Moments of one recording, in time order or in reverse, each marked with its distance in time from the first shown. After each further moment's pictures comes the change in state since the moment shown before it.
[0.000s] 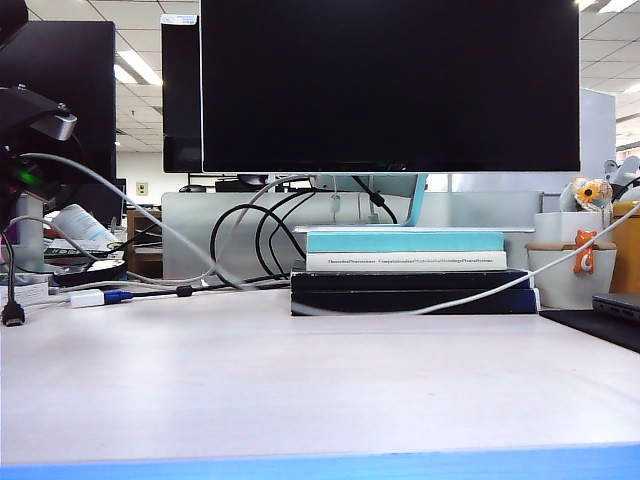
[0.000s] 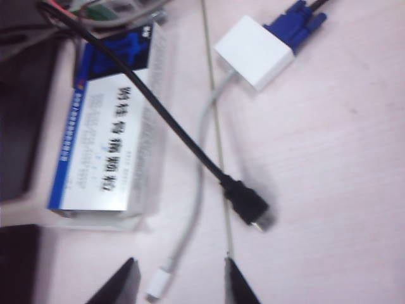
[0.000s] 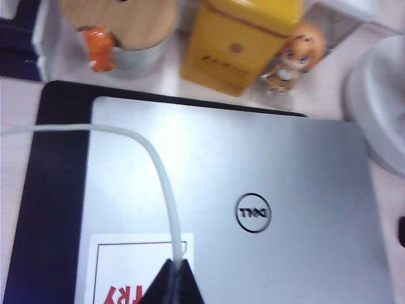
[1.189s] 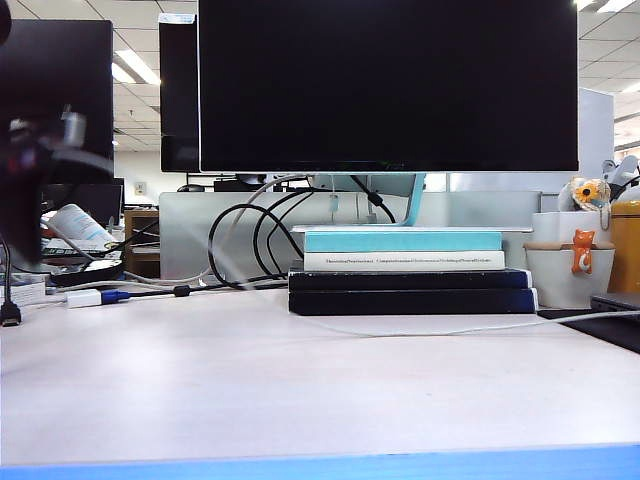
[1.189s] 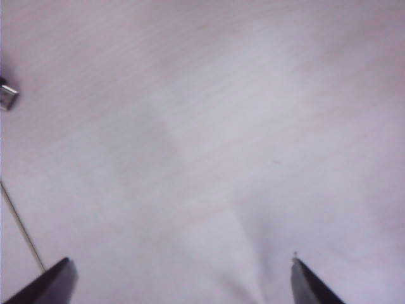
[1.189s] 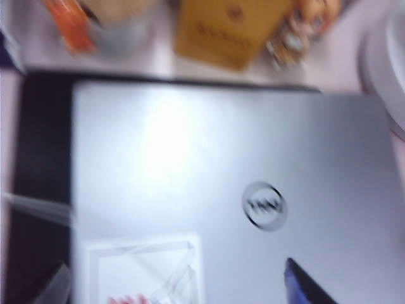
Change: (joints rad) left arm 0.001 -0.085 0.058 -0.538 0.480 -0.011; right arm -0.013 0.087 0.000 0.035 -0.015 0.074
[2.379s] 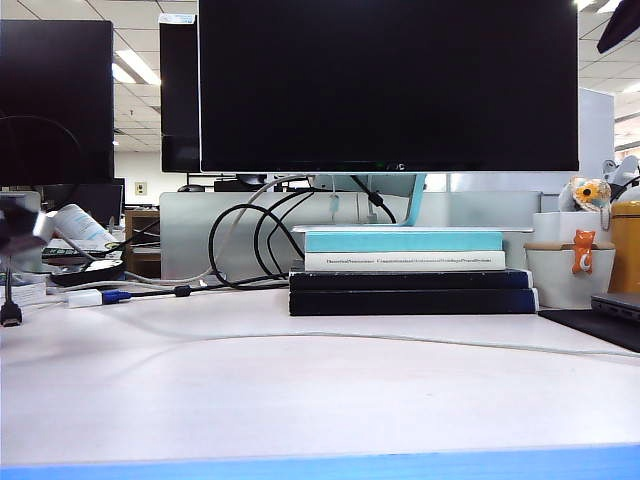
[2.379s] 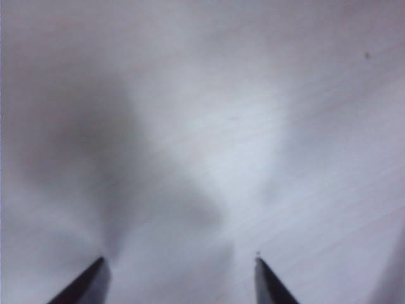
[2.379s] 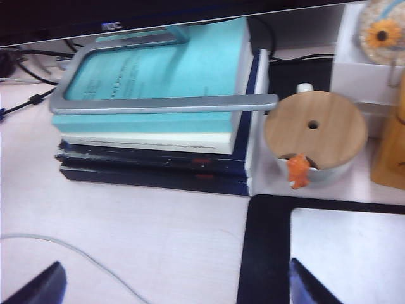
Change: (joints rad) left arm 0.137 0.338 0.145 -0.284 0.109 0.041; right arm -0.005 -0.106 0.000 0.140 -0.547 0.245
